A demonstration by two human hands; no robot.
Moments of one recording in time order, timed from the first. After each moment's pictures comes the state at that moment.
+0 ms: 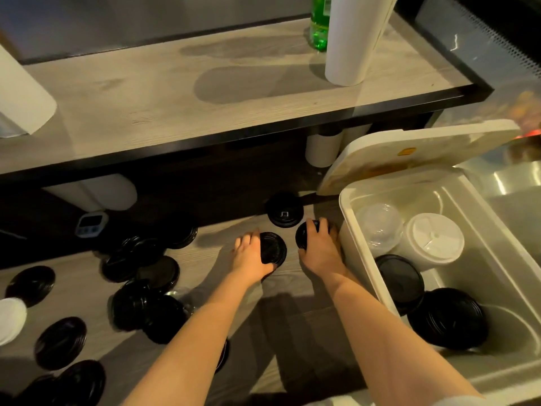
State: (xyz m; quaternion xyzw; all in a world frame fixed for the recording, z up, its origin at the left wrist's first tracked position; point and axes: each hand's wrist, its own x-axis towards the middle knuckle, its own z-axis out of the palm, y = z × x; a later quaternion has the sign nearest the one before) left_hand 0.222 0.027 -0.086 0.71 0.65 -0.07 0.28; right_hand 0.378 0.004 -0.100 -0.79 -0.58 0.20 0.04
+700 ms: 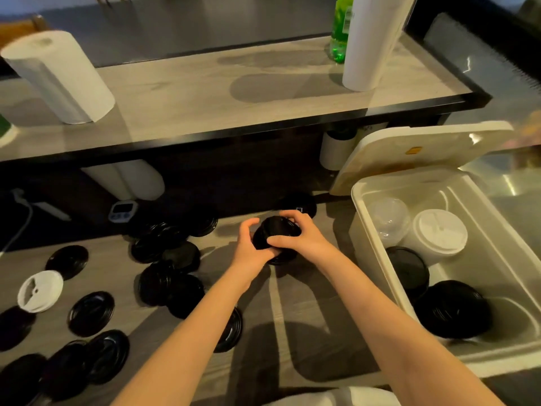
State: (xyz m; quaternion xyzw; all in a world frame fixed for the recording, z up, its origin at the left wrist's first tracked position) left_hand 0.191 -0.025 -0.019 0.46 0.61 0.32 0.56; right_hand 0.330 -0.018 -0.020 -0.59 -0.50 0.55 0.33
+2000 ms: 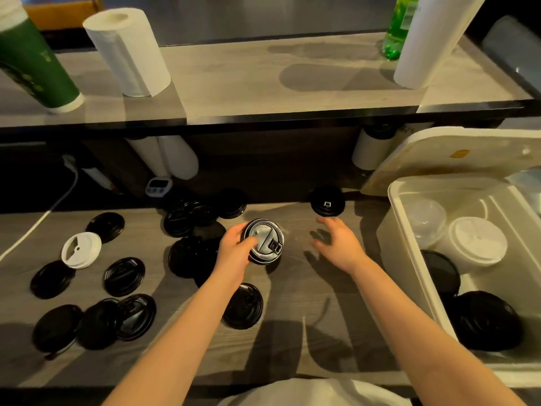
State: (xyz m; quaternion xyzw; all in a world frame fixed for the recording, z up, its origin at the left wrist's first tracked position) left_hand 0.124 -0.050 -0.022 0.29 0.63 0.44 0.57; right_hand 0.339 -0.027 -0.059 -0.65 -0.67 0.31 0.17
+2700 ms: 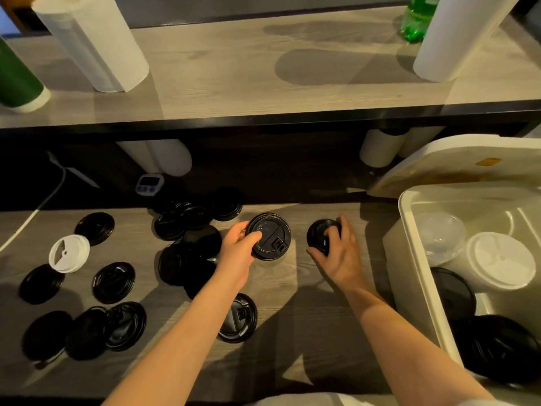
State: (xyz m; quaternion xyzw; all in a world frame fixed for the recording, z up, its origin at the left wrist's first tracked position) left_hand 0.143 -0.012 -0.035 0.23 0.64 0.44 0.59; right_hand 0.342 -0.011 -0.119 -0.73 -0.64 0.21 0.13
